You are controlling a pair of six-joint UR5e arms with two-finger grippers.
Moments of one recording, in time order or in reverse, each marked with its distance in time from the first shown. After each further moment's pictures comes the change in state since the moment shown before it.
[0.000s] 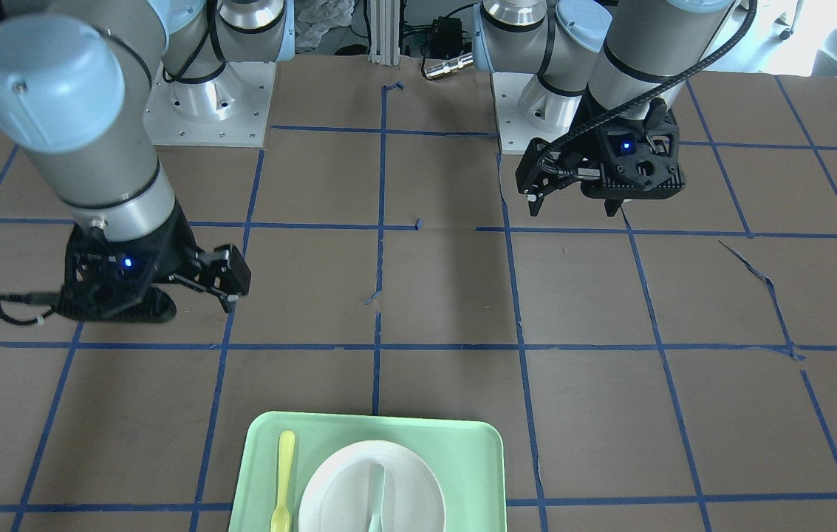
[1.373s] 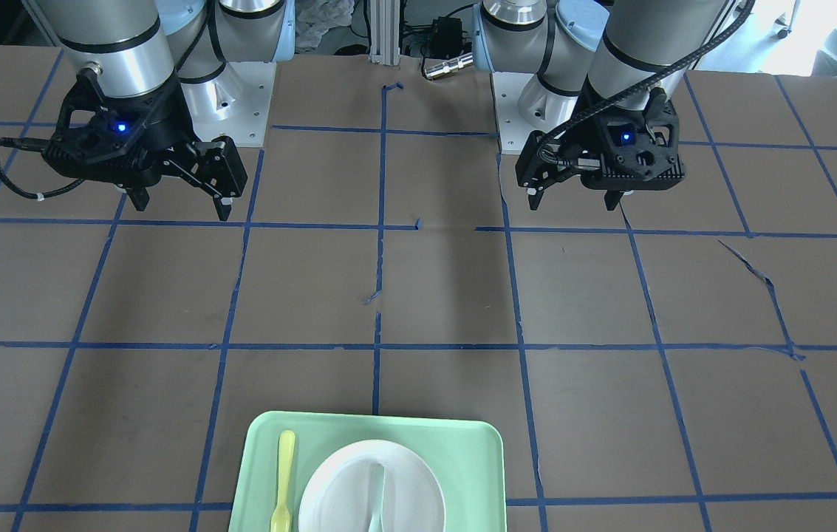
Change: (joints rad) left arm -0.001 0.012 -0.006 -0.002 0.000 -0.003; right arm 0.002 -0.222 0.199 -0.031 -0.003 0.114
